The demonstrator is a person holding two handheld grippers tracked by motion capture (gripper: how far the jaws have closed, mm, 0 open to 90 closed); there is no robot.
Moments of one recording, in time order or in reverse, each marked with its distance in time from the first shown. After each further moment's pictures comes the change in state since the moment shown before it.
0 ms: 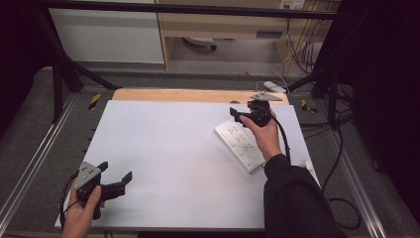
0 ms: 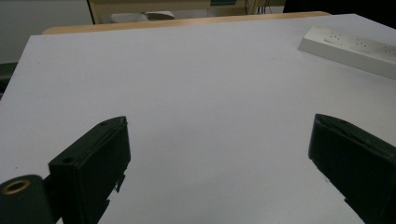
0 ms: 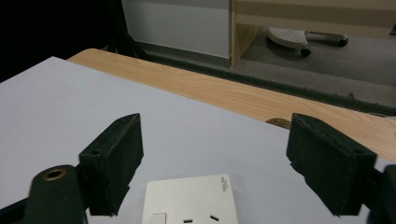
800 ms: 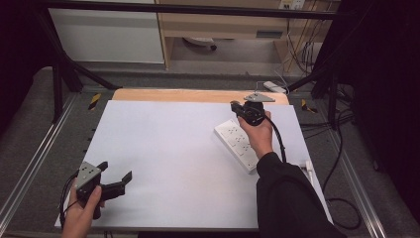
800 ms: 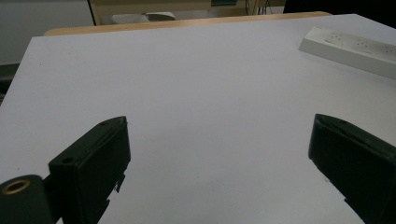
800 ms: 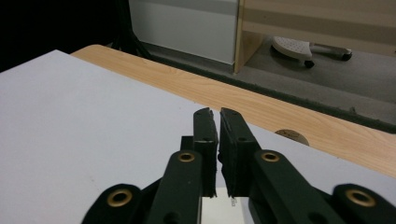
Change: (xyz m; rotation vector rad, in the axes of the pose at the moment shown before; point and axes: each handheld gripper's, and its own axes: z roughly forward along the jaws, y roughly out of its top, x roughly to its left) left arm 0.000 0.000 0.000 -0.003 0.003 0.002; right arm 0.009 -0.003 0.015 -0.018 0.012 -0.068
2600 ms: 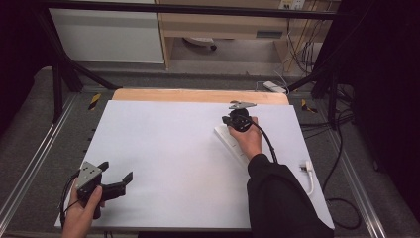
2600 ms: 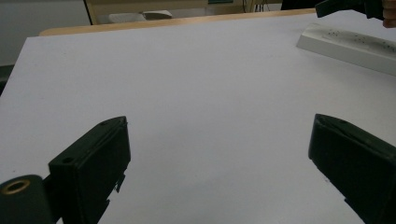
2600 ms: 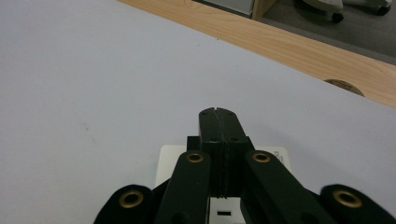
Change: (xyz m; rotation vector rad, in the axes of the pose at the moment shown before) left arm -0.001 0.000 0.001 0.008 -0.010 0.013; right arm 0.016 -0.032 0.042 0.204 0.046 -0.035
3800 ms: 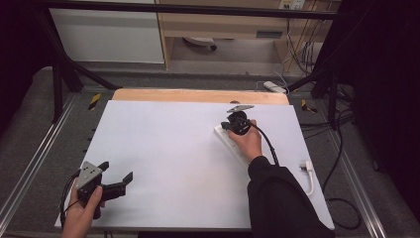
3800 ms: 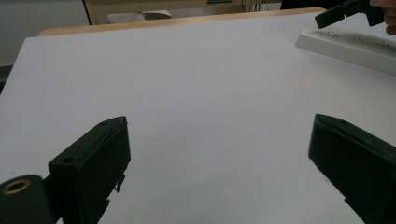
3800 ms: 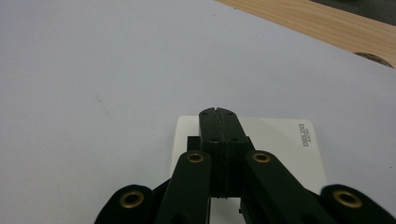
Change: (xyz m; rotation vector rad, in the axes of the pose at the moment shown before) left arm 0.000 0.000 0.000 0.002 -0.002 0.005; right arm 0.006 -0.007 0.001 0.086 0.041 0.000
